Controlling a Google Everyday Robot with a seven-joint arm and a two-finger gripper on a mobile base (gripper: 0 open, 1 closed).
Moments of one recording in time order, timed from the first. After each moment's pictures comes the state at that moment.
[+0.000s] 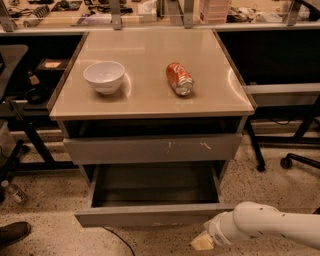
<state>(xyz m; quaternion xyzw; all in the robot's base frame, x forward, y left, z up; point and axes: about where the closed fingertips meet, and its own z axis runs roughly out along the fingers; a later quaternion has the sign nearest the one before) 0.393 -0.152 0.417 -0.38 0.90 0.18 0.16</state>
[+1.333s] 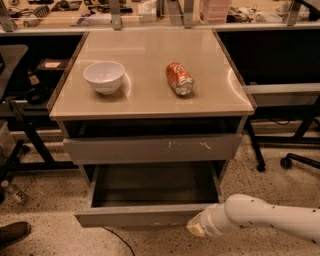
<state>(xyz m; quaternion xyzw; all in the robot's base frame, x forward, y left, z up) 0.426 -0.121 0.413 -0.42 0.87 0.20 0.19</state>
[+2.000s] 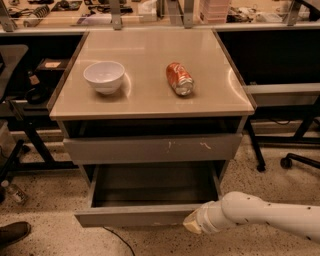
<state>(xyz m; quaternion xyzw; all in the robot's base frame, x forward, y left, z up) 0.438 -0.108 0.414 -0.43 0.85 0.21 0.20</state>
